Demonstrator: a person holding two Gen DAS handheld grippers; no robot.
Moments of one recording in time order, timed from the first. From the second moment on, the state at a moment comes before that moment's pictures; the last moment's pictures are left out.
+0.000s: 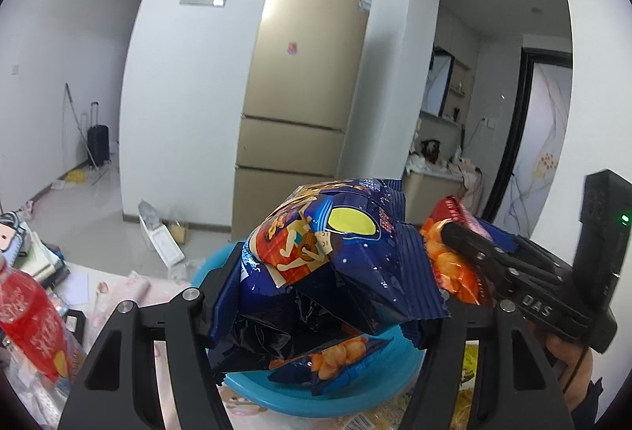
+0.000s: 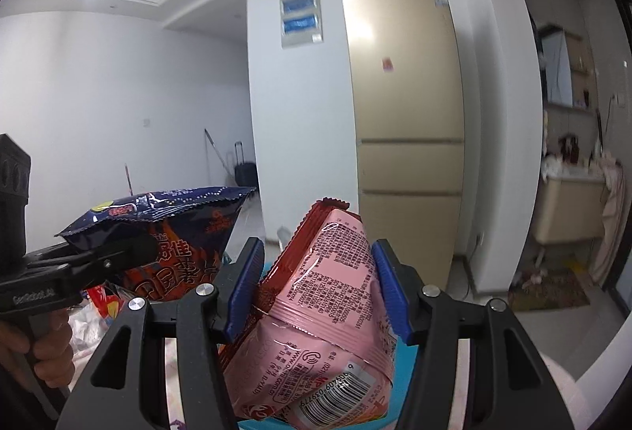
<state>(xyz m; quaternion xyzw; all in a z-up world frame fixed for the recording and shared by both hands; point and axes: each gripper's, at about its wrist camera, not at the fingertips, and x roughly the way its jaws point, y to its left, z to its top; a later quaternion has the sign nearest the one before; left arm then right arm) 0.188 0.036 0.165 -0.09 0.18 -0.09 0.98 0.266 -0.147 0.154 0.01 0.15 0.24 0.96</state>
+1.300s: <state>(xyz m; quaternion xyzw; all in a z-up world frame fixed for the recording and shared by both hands) 0.264 0.019 0.077 -0.20 0.28 -0.12 0.93 0.275 -0.175 0.152 0.11 0.15 0.22 0.96</state>
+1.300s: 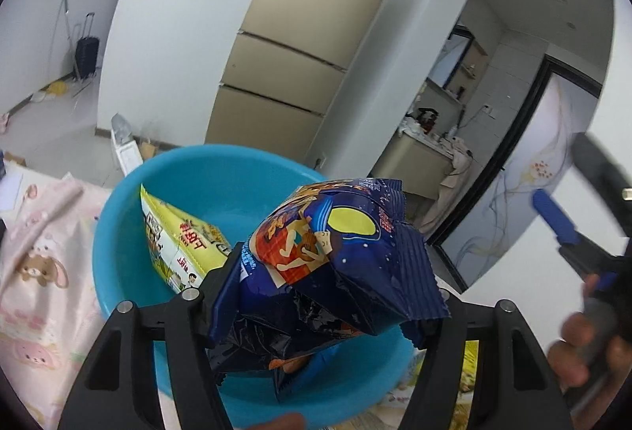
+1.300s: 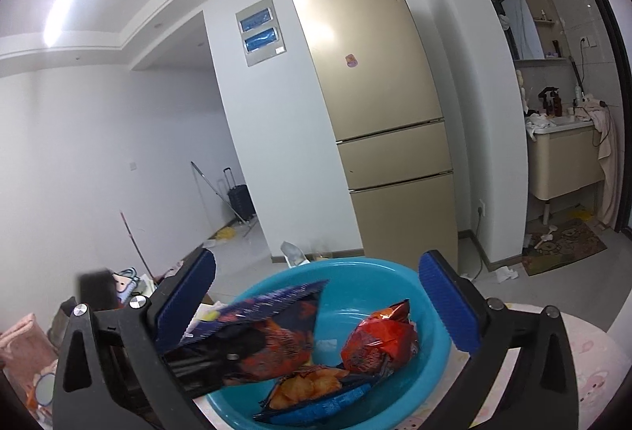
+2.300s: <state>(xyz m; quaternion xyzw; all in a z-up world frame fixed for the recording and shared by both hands) 0.205 0.035 0.160 -0.09 0.21 -0.06 0.97 0.265 -0.168 0.161 0.08 0.15 0.25 0.95</state>
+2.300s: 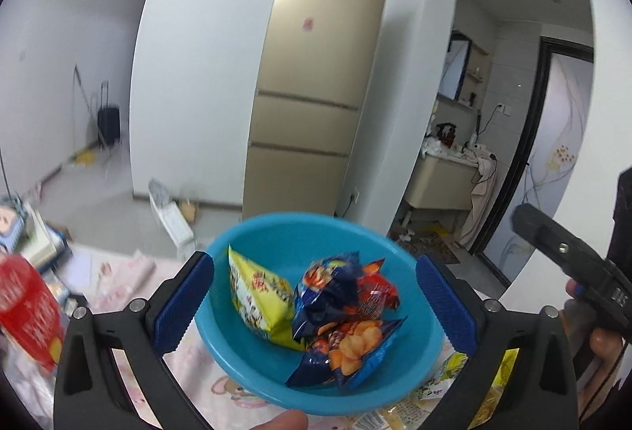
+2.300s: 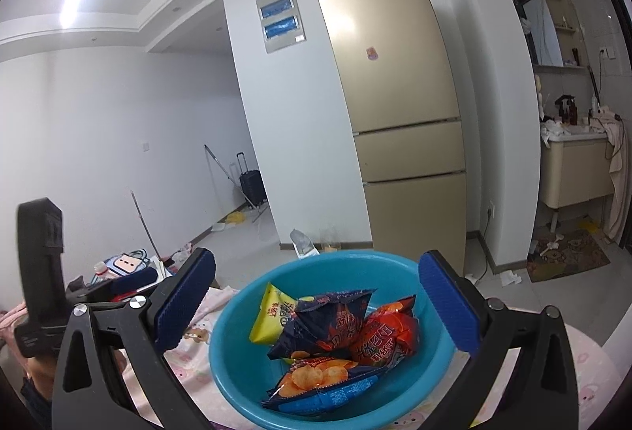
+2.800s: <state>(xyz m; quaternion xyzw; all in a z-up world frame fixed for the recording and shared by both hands) 0.102 0.016 0.203 -0.03 0.17 -0.06 0.98 0.160 -0.195 0.194 0.03 0.08 0.27 0.96</state>
